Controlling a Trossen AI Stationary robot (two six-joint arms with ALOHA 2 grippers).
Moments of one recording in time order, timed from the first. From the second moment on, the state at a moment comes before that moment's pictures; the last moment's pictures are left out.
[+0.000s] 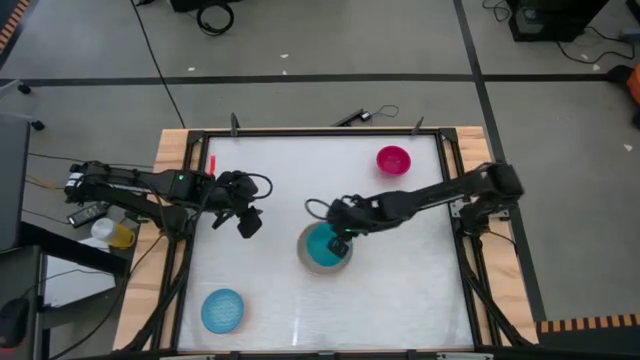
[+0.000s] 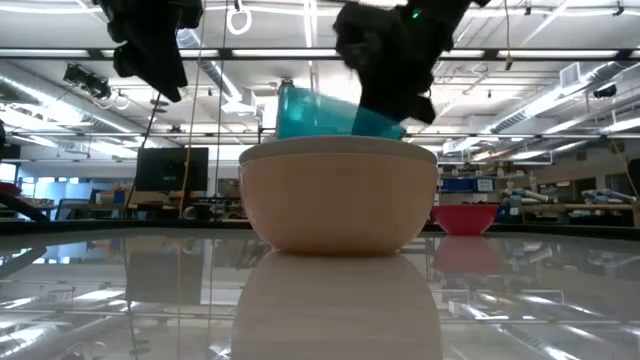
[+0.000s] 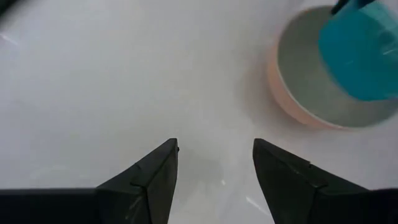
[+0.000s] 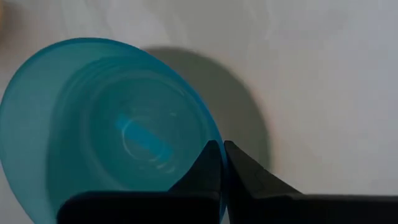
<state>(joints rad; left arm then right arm) -0.12 1.07 1.01 -0.95 -0.29 -0.66 0.15 1.75 1.29 -0.58 0.17 0.62</state>
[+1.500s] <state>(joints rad) -0.71 1.07 0.94 -1.09 -0.10 -1.37 0.25 1.57 1.34 -0.66 0.17 0.74</state>
